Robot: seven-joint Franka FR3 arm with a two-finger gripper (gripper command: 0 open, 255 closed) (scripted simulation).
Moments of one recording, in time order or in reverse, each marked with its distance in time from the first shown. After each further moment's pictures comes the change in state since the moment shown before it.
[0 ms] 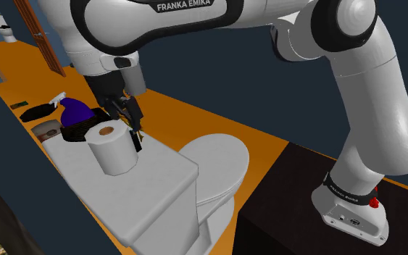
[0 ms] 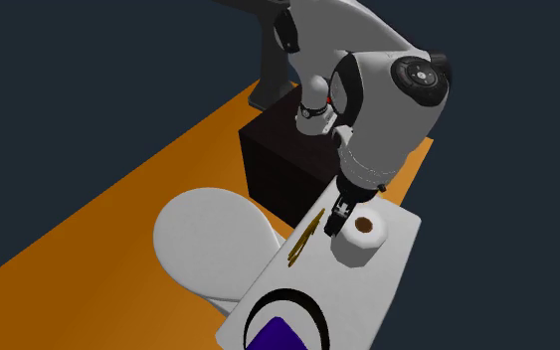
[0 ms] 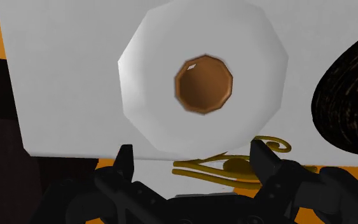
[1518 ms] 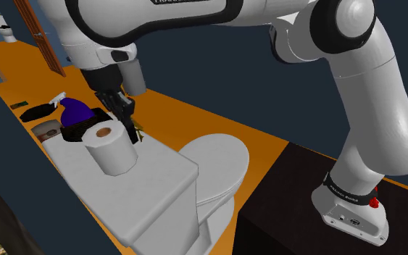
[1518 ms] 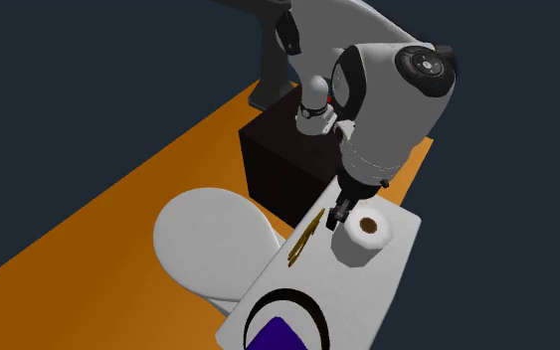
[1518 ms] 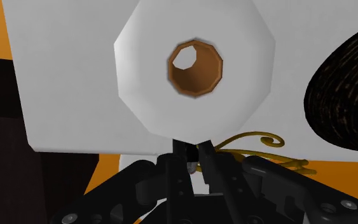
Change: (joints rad) arm 0.021 0.011 -0.004 0.056 -0.006 -0.040 -0.006
